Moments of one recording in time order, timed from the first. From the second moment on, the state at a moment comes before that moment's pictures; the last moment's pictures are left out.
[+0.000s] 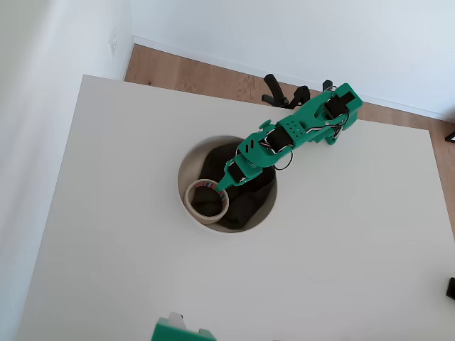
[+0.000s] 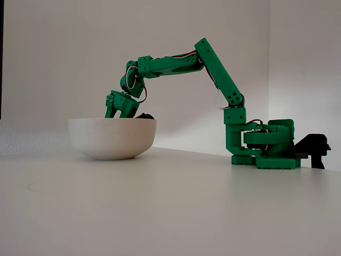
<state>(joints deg) 52.7 67.5 65.9 57.3 1.7</state>
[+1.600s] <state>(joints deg) 4.0 158.1 119.8 81.6 3.1</state>
